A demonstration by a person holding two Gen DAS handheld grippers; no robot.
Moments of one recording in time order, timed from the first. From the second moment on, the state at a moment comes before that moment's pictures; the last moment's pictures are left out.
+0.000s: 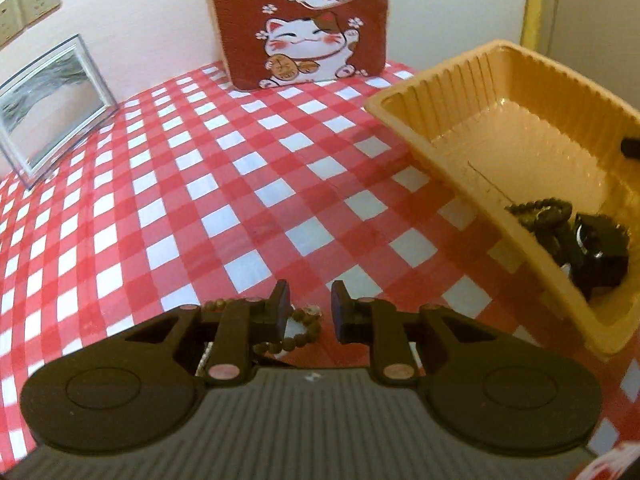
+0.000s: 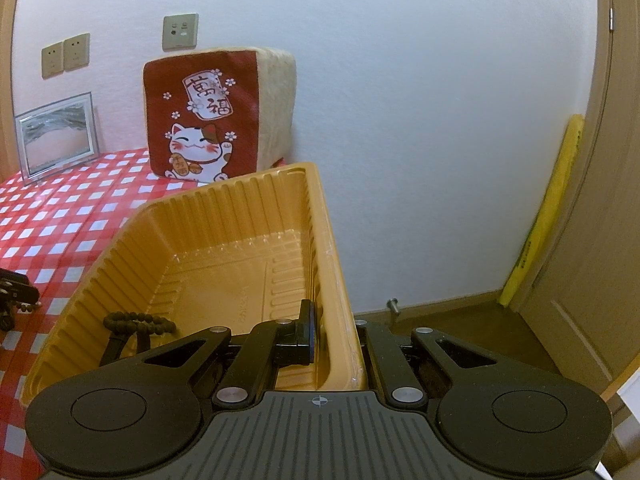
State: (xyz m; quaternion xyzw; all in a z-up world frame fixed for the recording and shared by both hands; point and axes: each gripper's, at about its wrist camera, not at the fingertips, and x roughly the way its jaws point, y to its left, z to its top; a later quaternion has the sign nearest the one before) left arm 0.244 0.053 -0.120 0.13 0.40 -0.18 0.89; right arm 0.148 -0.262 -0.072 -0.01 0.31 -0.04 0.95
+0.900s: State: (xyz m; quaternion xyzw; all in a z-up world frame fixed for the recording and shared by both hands) left arm 0.241 0.044 -0.130 0.17 0.40 -0.20 0.88; right arm 0.150 -0.260 -0.072 -0.01 0.32 -0.04 0.95
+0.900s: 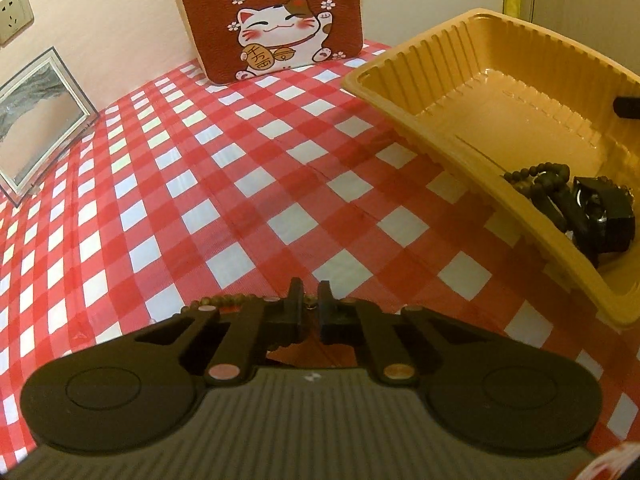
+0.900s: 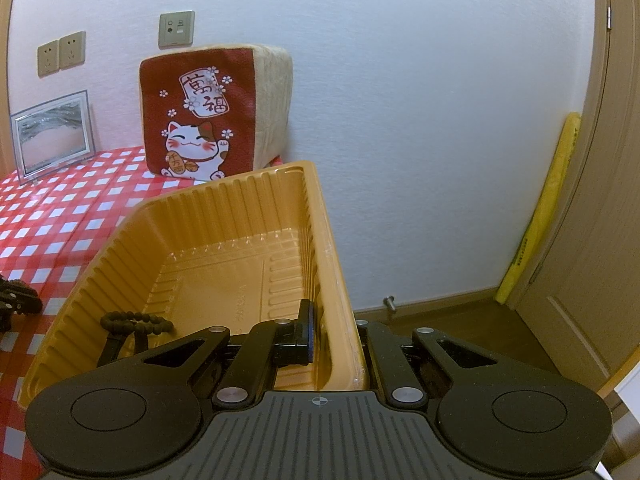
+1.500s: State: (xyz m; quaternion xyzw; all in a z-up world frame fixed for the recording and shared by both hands) left arm 0.204 0.020 -0.080 0.10 0.35 -0.23 0.90; right arm 0.150 -0.260 -0.072 -0.01 0.32 -0.04 0.95
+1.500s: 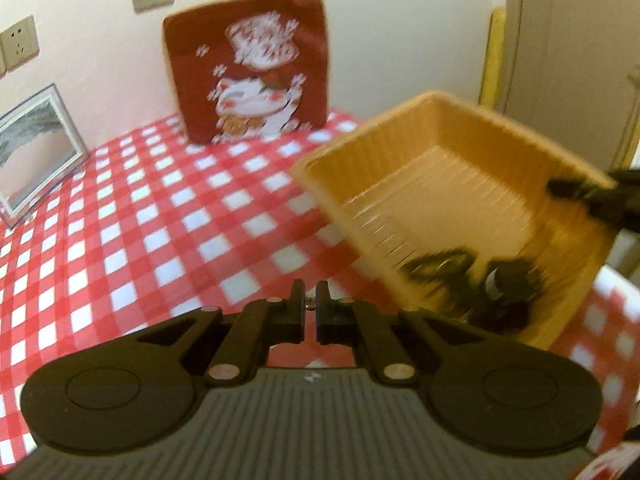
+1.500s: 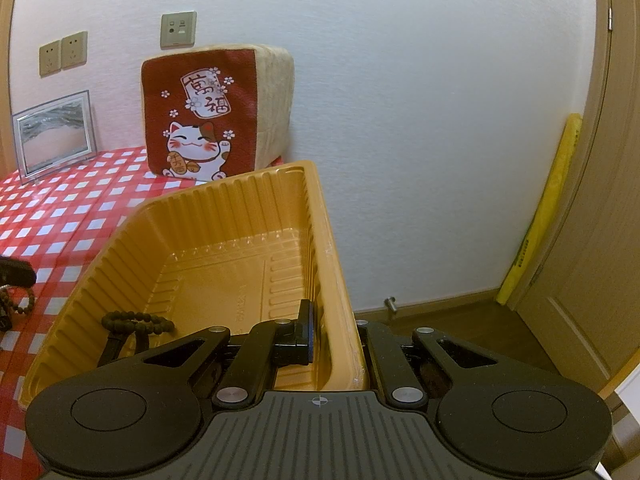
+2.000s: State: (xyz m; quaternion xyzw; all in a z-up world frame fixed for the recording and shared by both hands) left arm 0.184 -0.064 -0.073 0.05 0.35 -0.32 0.88; right arm 0.146 -0.258 -0.073 -0.01 0.31 -0.04 0.95
